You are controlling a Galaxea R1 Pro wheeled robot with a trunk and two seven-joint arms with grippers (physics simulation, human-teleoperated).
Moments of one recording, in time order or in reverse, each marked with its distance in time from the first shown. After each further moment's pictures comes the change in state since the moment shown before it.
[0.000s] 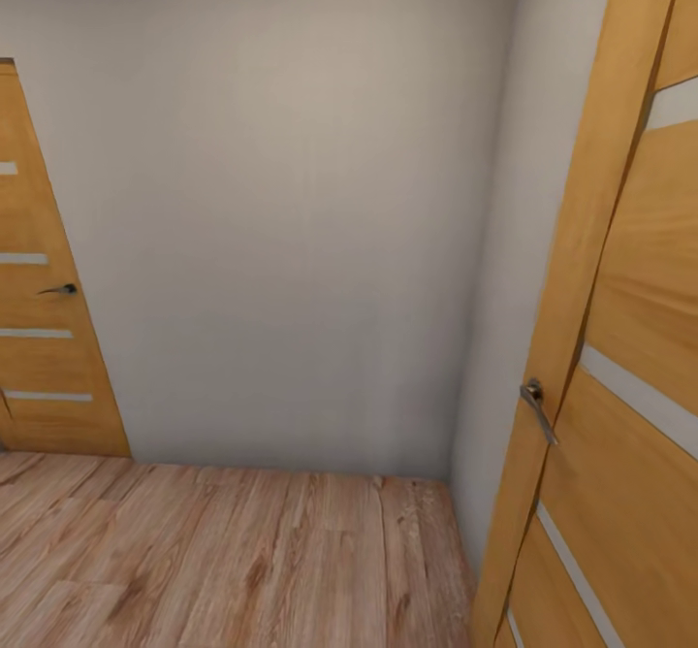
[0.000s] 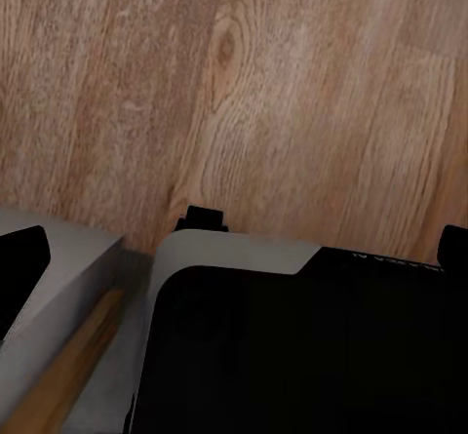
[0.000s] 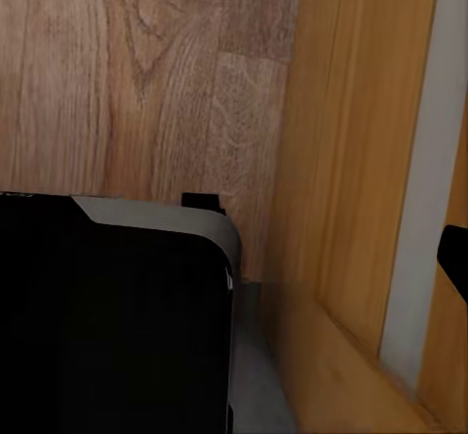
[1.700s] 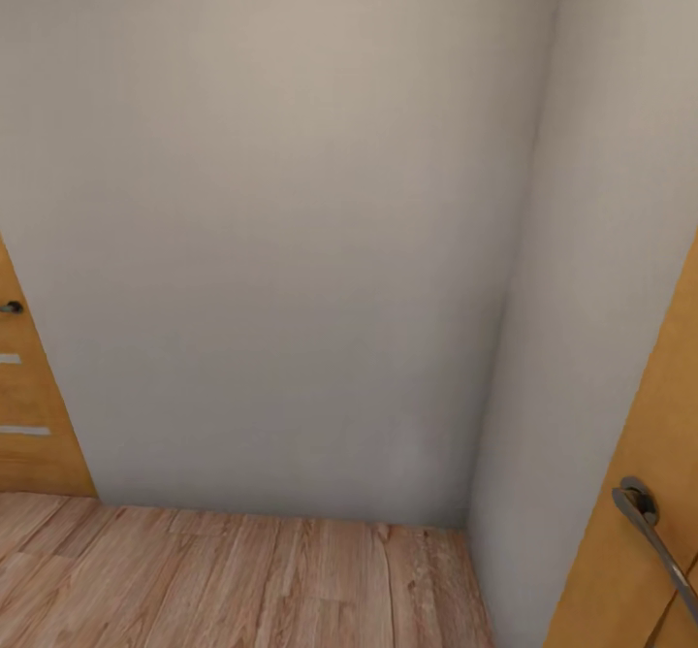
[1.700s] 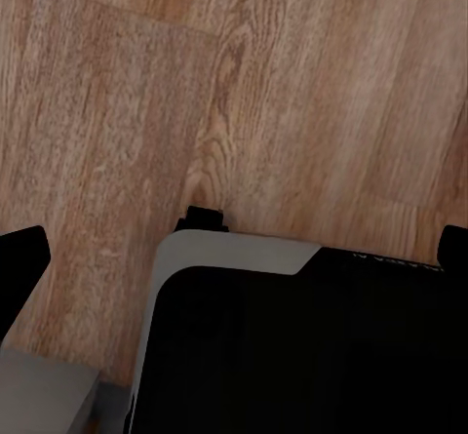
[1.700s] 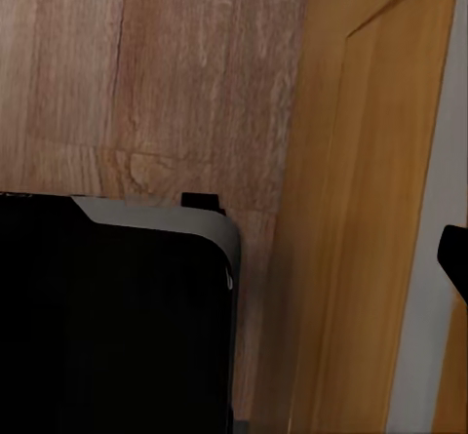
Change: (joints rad) left arm 0.000 0.000 0.000 0.000 0.000 0.000 0.000; right arm 0.001 0.001 -0.001 0.000 0.000 -0.001 -0.003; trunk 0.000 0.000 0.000
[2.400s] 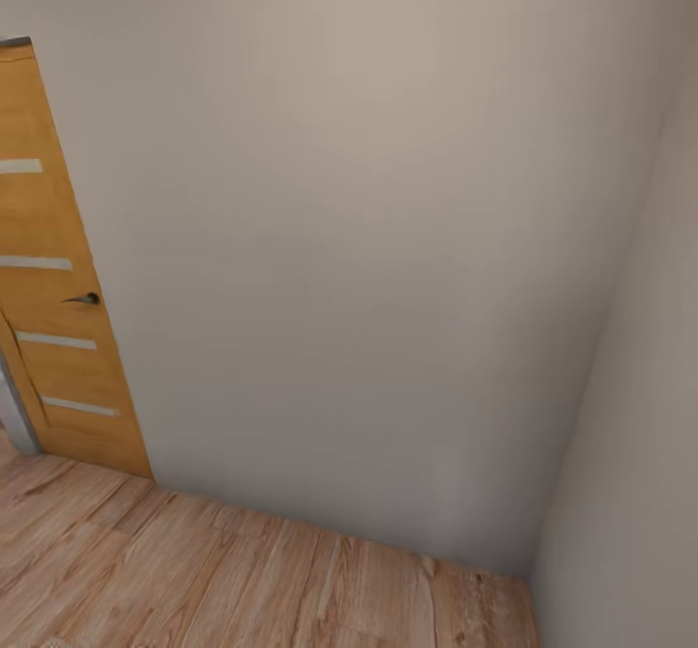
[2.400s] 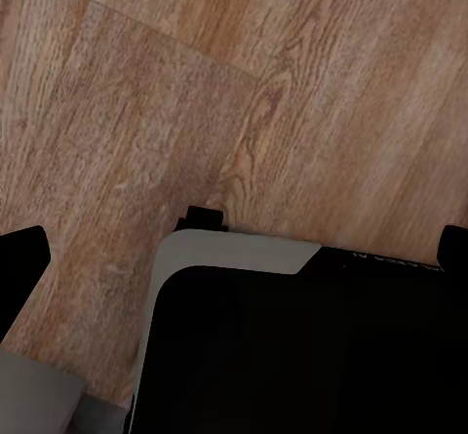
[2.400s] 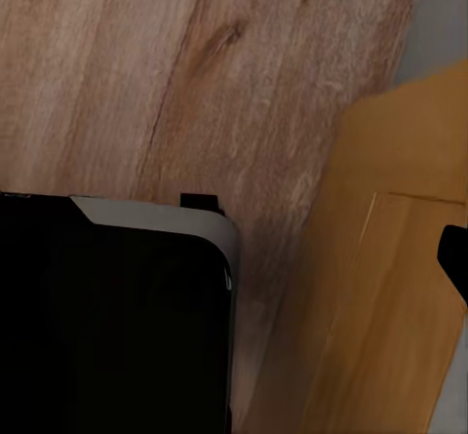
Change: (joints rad) left arm 0.000 0.000 0.000 0.000 0.000 0.000 0.000; right arm -0.001 -0.001 0.001 0.000 0.001 0.000 -0.001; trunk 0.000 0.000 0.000
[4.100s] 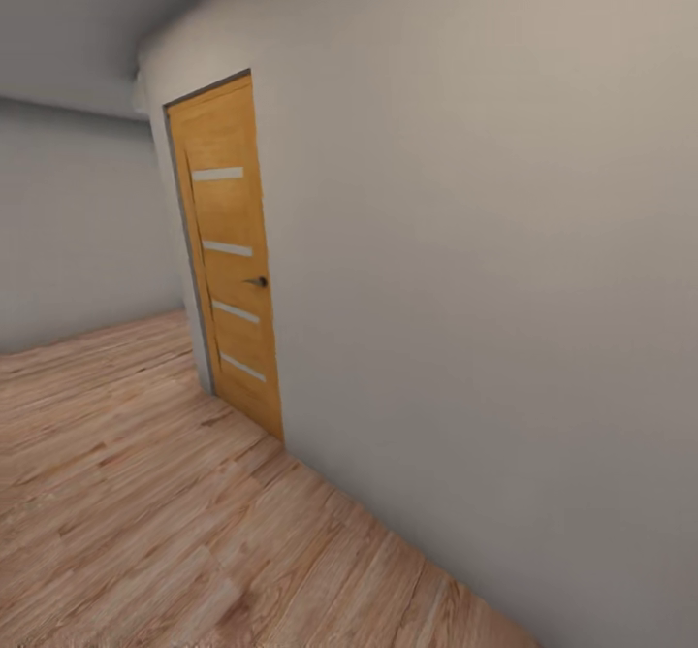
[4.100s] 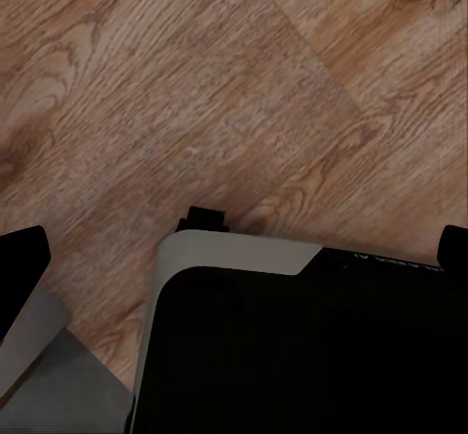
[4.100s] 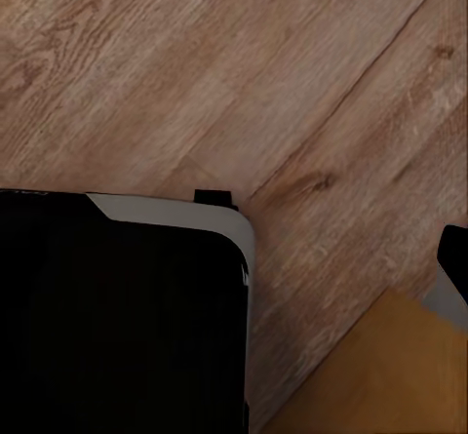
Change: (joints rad) left arm 0.000 0.002 0.000 0.000 0.000 0.000 0.000; right arm 0.000 0.013 -0.005 0.000 -0.009 0.009 0.006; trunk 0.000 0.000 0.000
